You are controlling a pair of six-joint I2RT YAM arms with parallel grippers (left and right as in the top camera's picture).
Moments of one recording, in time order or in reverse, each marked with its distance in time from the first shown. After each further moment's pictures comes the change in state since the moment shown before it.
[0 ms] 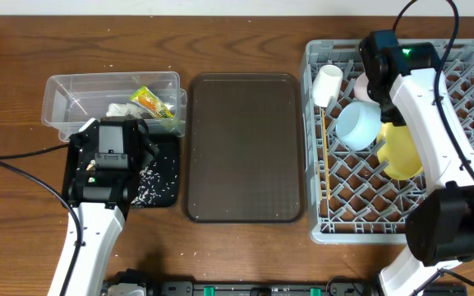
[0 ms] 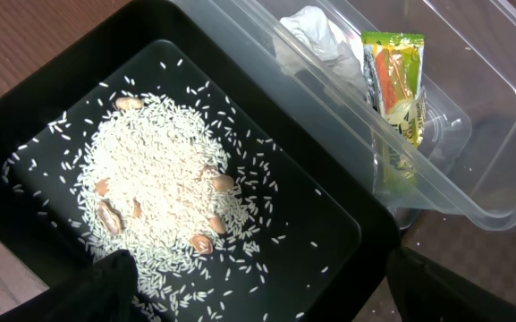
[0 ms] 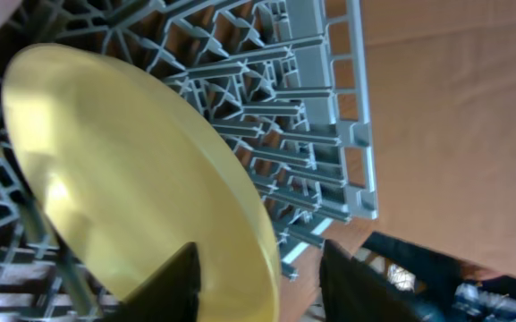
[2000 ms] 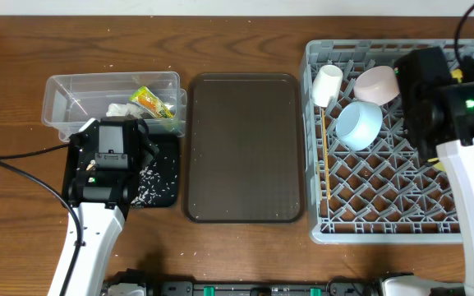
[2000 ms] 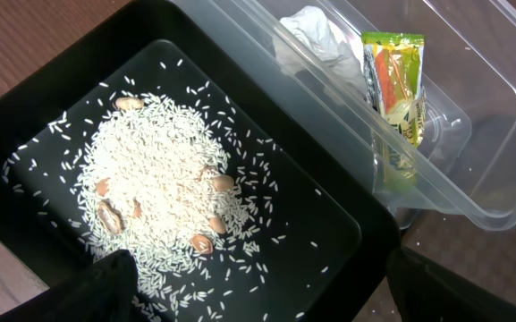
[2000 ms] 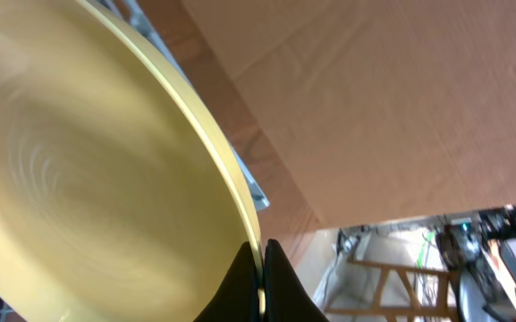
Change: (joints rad) left arm 0.000 0.000 0.000 0.000 0.000 0.000; right arm 0.018 -0.374 0.000 -0.206 0.255 0.195
